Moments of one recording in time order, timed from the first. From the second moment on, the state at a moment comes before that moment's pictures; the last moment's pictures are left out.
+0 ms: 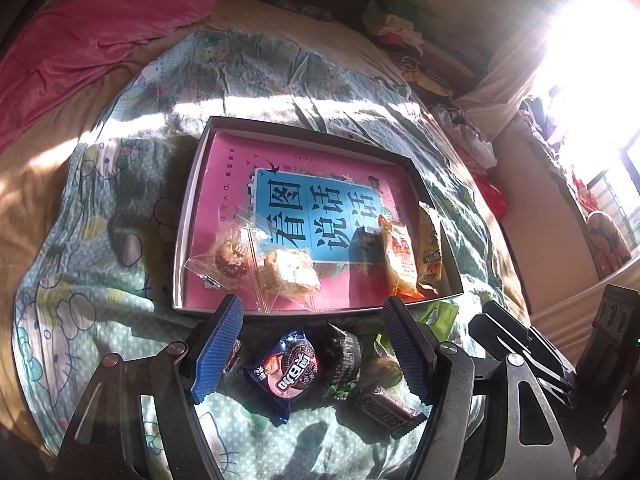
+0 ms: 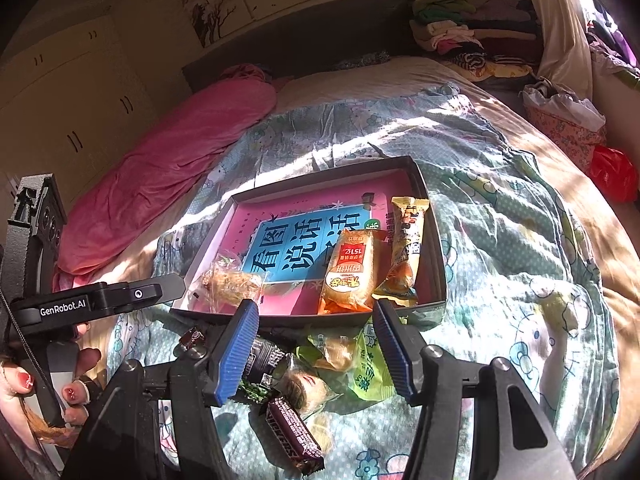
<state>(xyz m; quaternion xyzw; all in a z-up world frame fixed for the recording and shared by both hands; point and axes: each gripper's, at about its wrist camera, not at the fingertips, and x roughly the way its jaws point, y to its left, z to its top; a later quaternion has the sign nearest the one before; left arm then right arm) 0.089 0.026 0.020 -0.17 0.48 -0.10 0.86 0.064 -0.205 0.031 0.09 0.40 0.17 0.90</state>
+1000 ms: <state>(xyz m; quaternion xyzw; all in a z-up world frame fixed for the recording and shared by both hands) 0.078 0.008 0.009 -0.14 0.50 -0.12 0.85 0.038 -0.190 0.014 0.02 0.42 0.19 0.89</state>
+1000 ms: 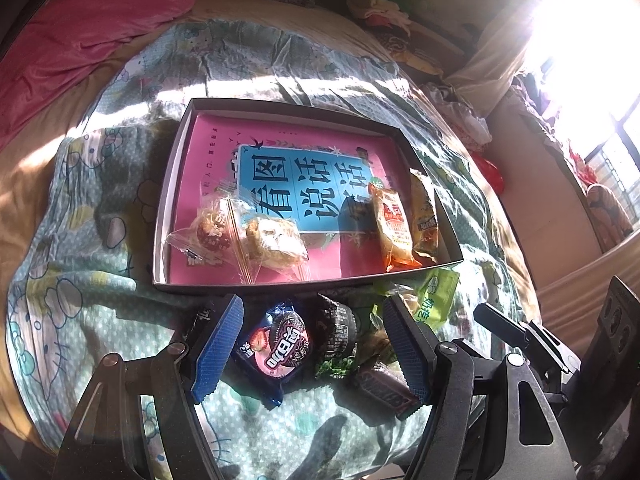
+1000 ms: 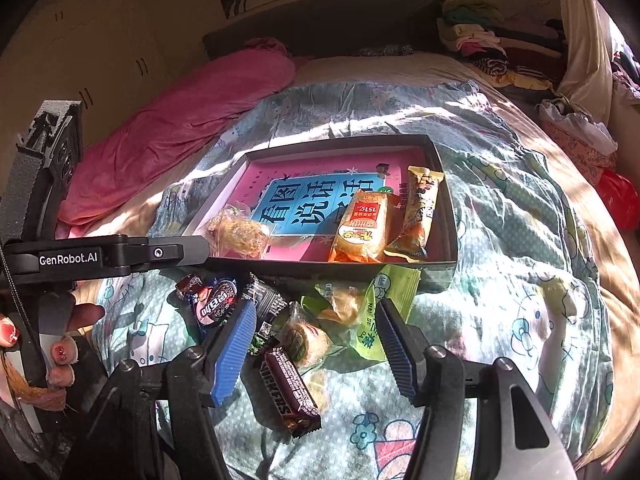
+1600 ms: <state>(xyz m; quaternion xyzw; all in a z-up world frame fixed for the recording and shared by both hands) 0.073 -0.009 -0.007 -0.11 0.53 -0.12 0.83 0.031 -0.182 0.000 0.01 0.44 0.21 0.87</state>
